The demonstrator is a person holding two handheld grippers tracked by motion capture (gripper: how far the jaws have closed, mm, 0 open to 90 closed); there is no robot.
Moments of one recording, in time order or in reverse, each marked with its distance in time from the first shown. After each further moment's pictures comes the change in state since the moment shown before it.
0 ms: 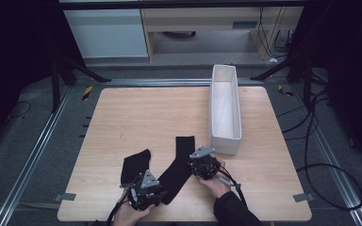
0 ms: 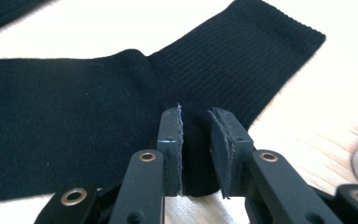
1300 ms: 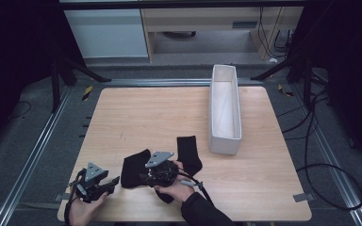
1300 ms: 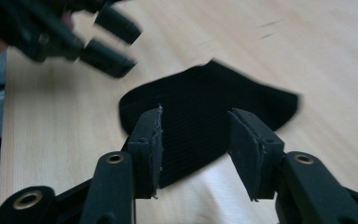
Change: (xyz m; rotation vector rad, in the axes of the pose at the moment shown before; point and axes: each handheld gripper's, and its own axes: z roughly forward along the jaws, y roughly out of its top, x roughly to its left) left arm 0.103 -0.063 -0.076 -0.106 0.318 -0.201; right arm 0.102 0.074 0.021 -0.150 0.306 -0.160
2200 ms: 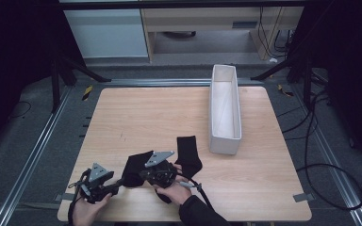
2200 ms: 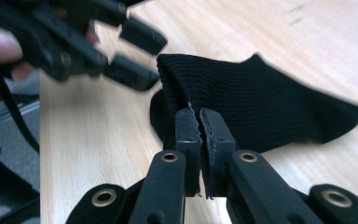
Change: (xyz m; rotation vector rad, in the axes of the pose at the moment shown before) left arm -0.013 0.004 0.003 -0.003 -0.059 0.024; right arm 0.002 0.000 0.001 -0.006 0.083 0.097
